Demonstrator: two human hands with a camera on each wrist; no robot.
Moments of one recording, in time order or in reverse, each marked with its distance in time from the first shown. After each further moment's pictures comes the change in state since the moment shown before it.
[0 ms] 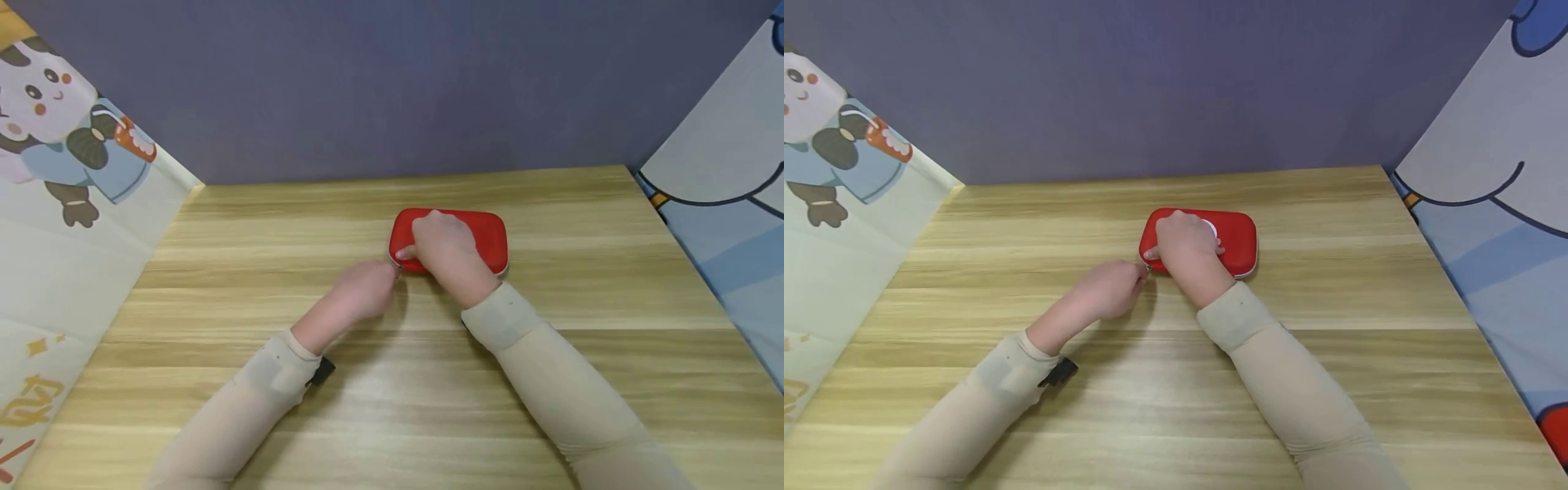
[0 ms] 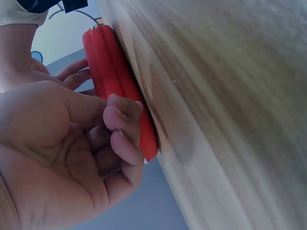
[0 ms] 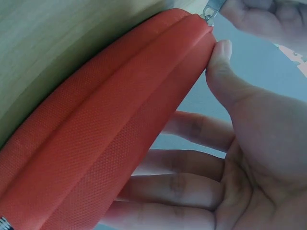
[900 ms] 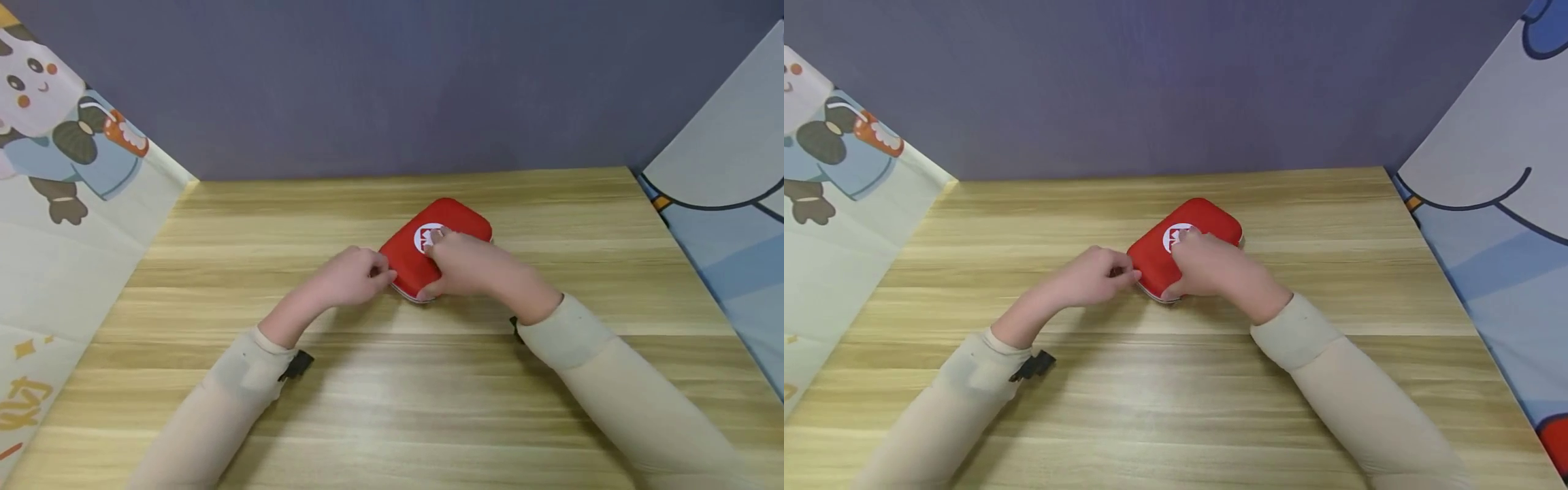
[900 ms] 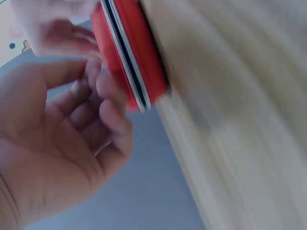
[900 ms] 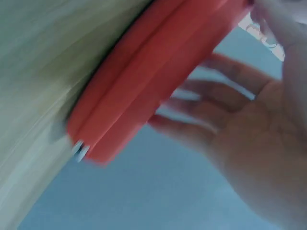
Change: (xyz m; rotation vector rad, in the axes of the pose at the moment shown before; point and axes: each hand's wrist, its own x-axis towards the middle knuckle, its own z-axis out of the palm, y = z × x) left_hand 0.001 -0.034 -0.016 -0.310 0.089 0.161; right_hand -0.023 0.047 0.001 0.035 -0.152 -0.356
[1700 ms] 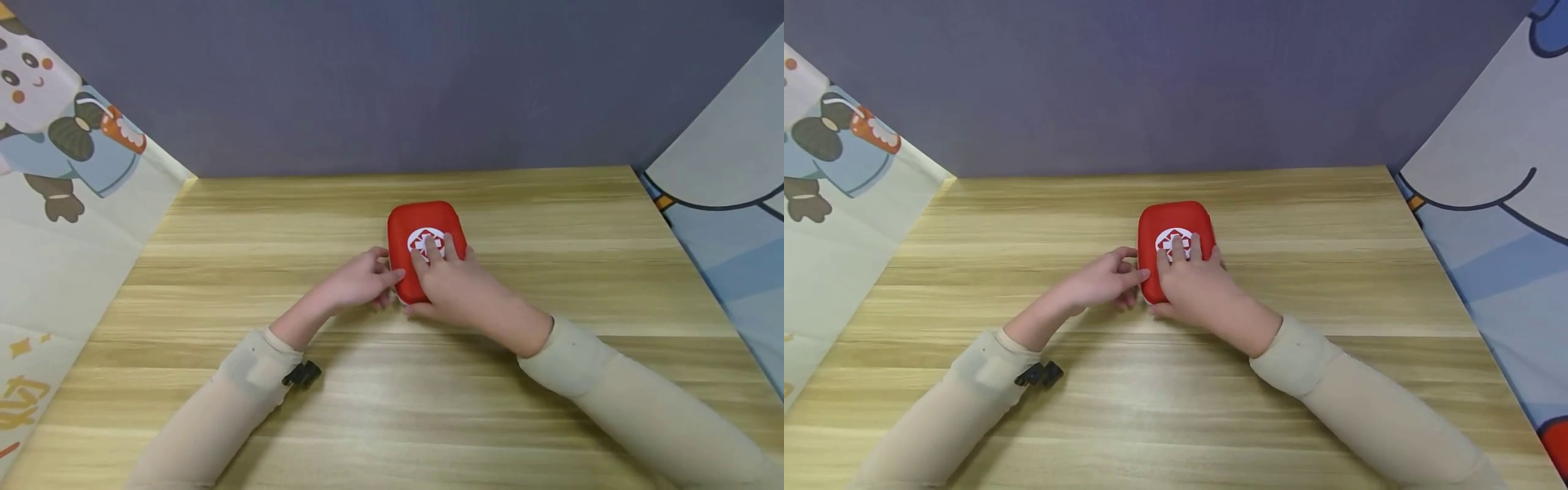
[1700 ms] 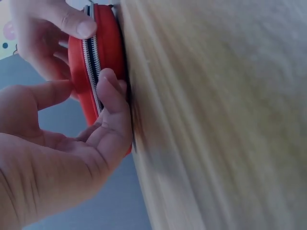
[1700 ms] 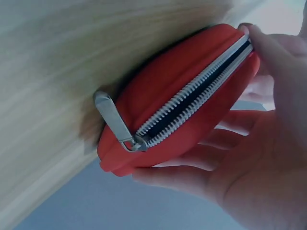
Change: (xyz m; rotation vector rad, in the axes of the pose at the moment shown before) left_hand 0.008 0.002 0.019 -0.663 -0.088 -0.296; right_hand -0.011 -0.024 0.033 -0.228 0.143 -0.006
